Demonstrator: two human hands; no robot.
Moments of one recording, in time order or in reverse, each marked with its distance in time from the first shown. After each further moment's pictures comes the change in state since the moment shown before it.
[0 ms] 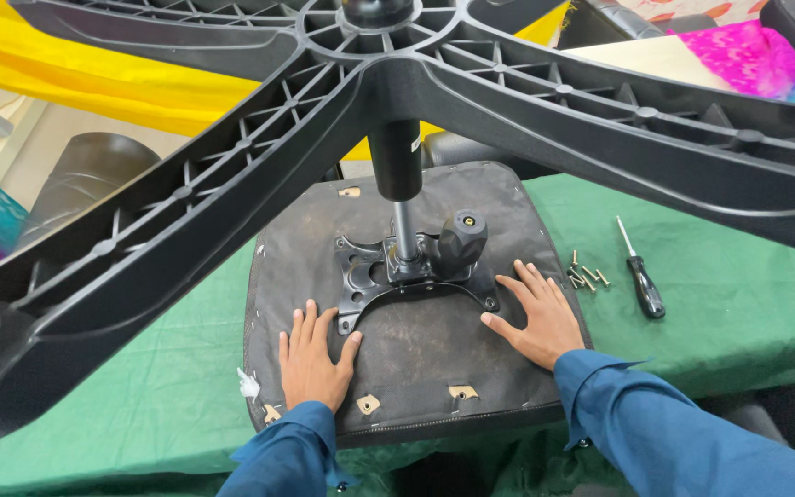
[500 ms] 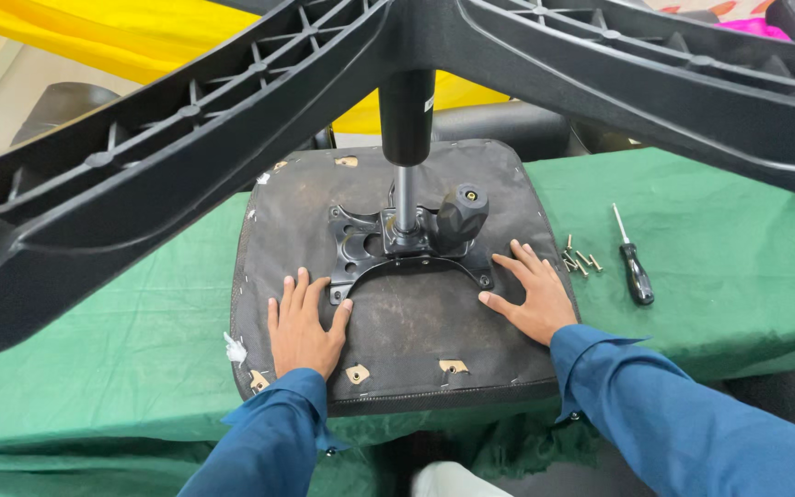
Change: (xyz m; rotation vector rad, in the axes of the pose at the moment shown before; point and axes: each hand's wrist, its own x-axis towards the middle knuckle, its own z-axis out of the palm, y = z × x) left_hand -0.003 0.000 0.004 -0.037 0.033 -0.013; right_hand 0.002 0.010 -0.001 0.090 -0.057 0.002
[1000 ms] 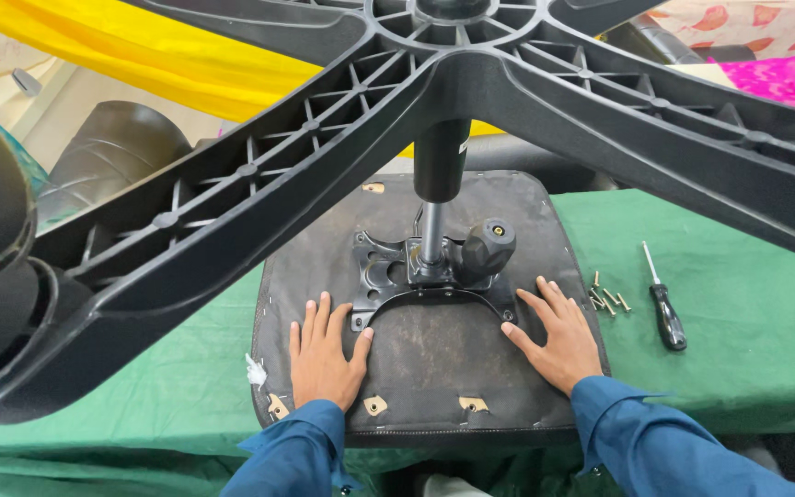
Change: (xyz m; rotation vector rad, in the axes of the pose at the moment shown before) left_hand 0.002 0.011 -0.014 0.025 -0.025 0.000; right_hand -0.005 -0.009 0.005 -0.063 0.130 -0.041
